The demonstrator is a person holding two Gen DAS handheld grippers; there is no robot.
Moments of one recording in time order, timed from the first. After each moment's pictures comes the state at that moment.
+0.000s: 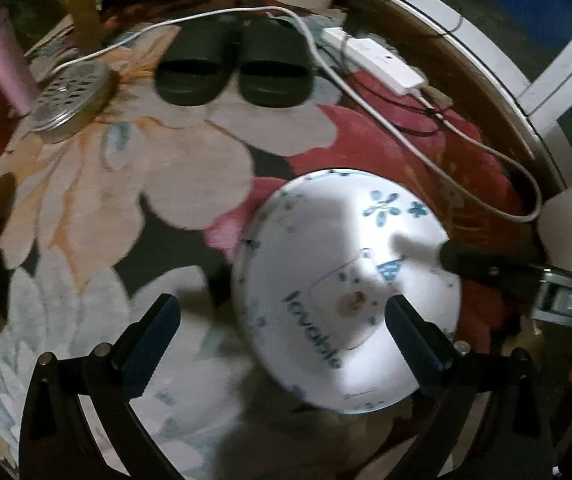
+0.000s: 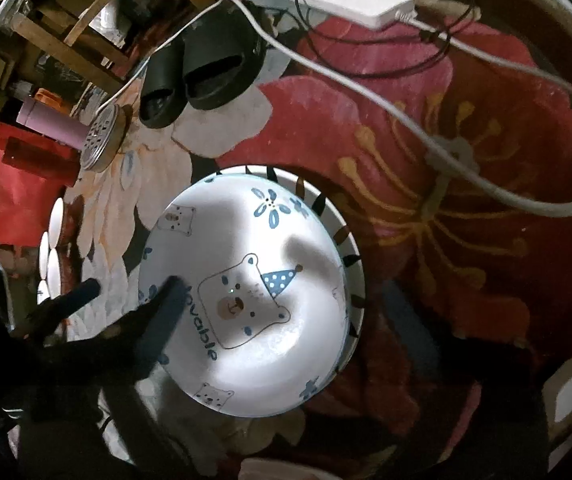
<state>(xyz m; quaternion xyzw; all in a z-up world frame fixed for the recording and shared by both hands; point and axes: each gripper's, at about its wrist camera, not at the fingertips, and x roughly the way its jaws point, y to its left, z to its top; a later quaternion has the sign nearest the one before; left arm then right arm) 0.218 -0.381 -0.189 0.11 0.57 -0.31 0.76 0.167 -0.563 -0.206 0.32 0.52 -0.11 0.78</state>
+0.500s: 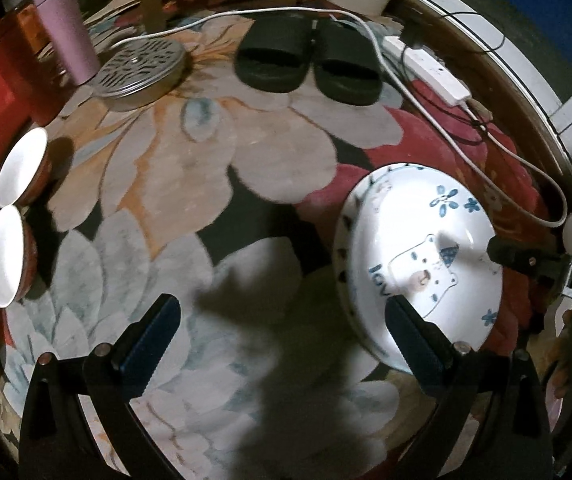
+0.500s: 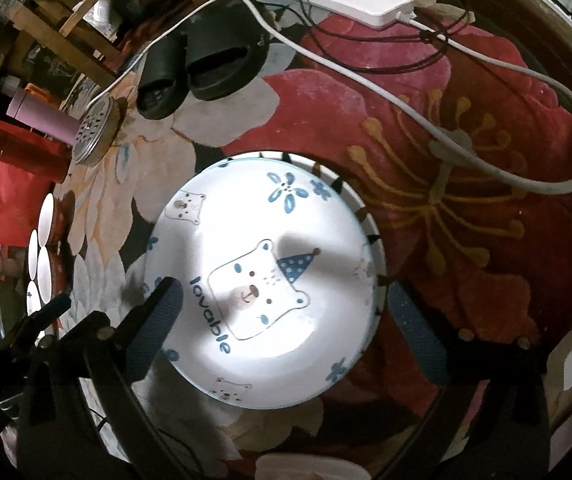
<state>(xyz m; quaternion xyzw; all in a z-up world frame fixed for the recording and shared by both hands) 0.231 -0.318 -0.187 0.11 0.57 -0.25 0.77 0.177 -0.539 -0.201 0.31 0.53 -0.13 0.78</state>
